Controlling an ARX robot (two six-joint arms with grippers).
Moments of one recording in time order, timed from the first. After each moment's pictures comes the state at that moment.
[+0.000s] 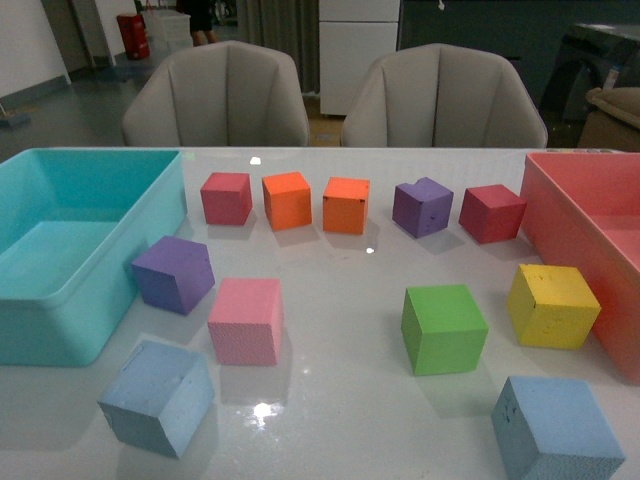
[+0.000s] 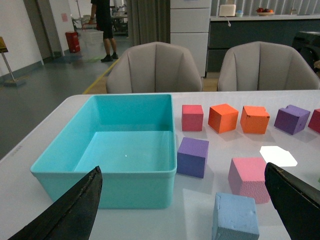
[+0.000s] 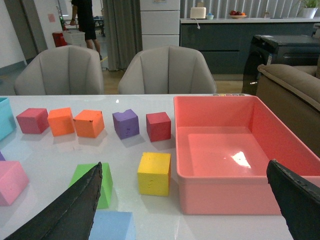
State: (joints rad) left arm 0.00 0.01 0.01 0.00 0.00 0.00; right arm 0.00 0.00 0.01 0.00 0.00 0.00
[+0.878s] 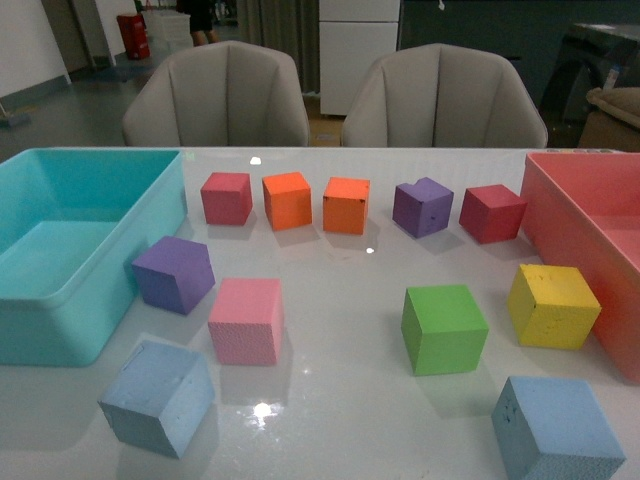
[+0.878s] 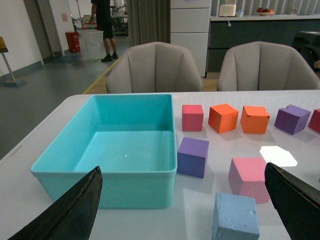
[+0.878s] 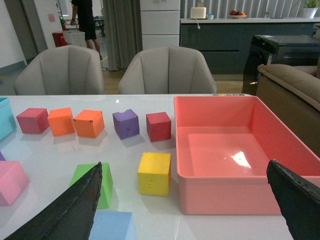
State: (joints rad) left arm 0.00 0.01 0.01 0.00 0.00 0.00; right arm 0.00 0.00 0.01 0.00 0.00 0.00
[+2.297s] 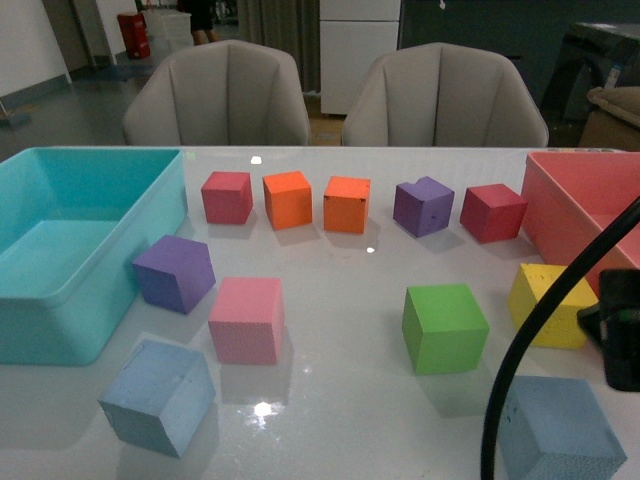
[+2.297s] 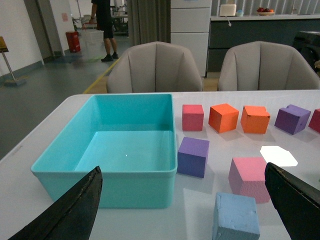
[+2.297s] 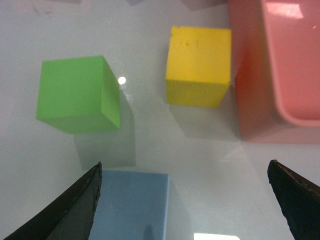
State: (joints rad) left arm 0.00 0.01 0.01 0.00 0.00 0.00; right arm 0.19 1.46 0.54 0.20 0.10 0.14
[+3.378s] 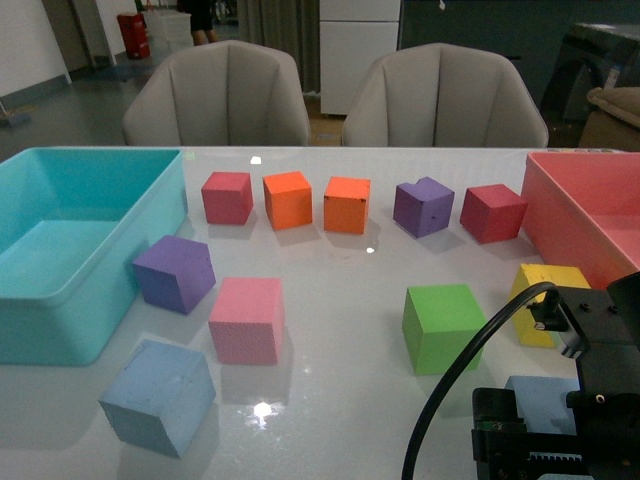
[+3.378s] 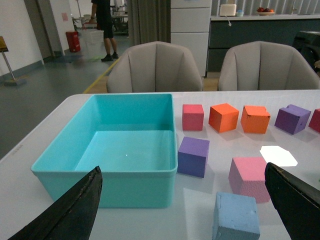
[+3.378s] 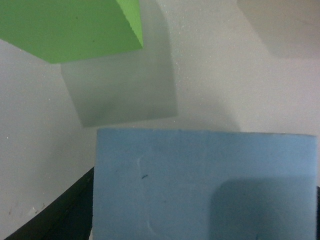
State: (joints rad) left arm 0.00 0.01 0.01 0.00 0.00 0.00; right arm 0.30 1.88 0.60 0.31 0.07 0.33
